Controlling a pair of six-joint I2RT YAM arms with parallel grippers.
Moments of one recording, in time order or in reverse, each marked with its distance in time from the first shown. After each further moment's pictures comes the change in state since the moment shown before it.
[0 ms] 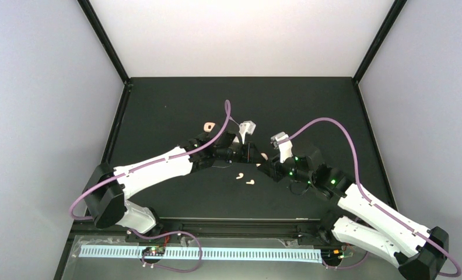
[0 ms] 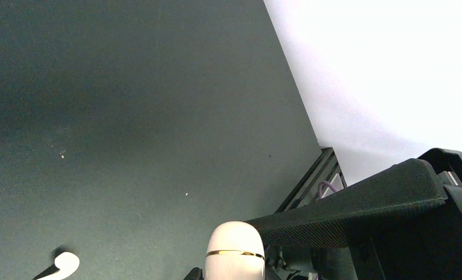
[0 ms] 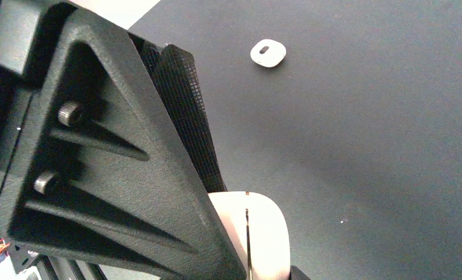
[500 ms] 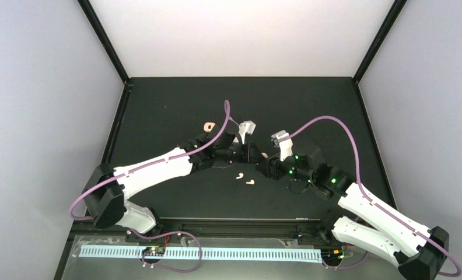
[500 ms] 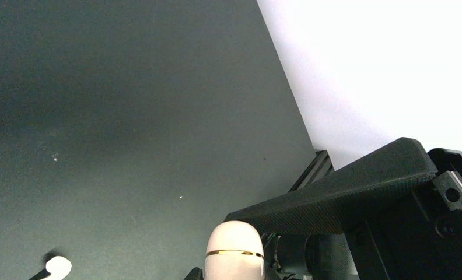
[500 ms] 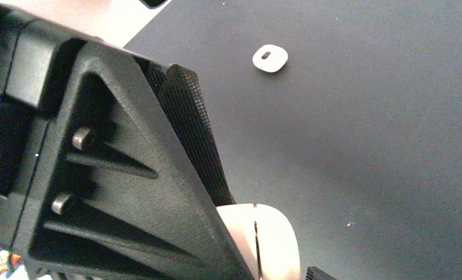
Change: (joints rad) left arm -0.003 -0.002 -0.012 0.026 0.000 -0.015; right arm 0.000 0.007 0.013 -0.002 0.000 0.034
